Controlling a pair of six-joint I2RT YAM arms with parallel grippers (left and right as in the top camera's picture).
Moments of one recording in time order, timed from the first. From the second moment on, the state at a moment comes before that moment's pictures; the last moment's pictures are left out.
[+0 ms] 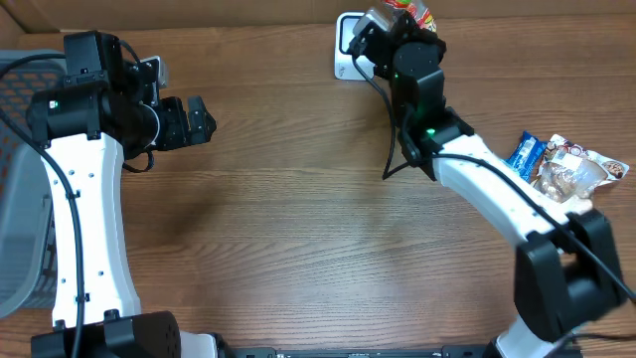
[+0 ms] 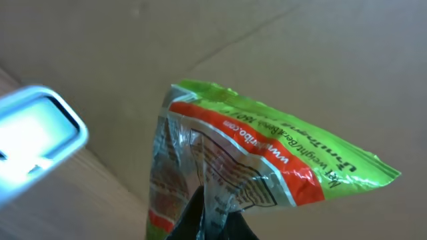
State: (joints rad) left arm 0.18 1.61 1.75 -1.32 0.22 -0.04; right arm 0.45 1.83 1.32 0.39 0.51 -1.00
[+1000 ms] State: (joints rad) left arm 0.18 1.61 1.75 -1.32 0.22 -0.04; right arm 0.45 2.21 1.44 0.79 0.47 -1.50
